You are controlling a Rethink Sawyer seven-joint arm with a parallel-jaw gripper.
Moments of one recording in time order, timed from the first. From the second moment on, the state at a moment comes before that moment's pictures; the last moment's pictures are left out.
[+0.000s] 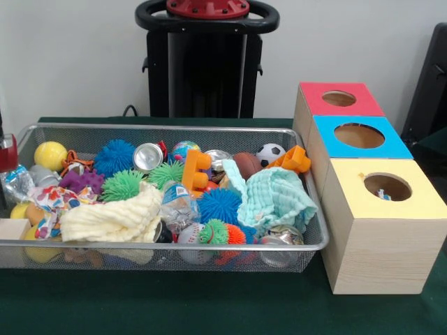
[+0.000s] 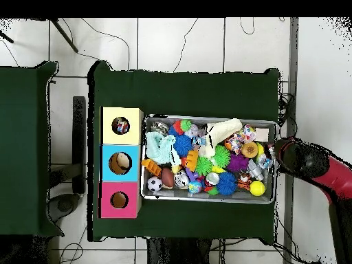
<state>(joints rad) -0.99 -0.40 0.37 1.36 -0.43 0.60 0.85</state>
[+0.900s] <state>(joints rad) -0.88 -0.63 0.20 1.38 -0.36 0.73 0.85</state>
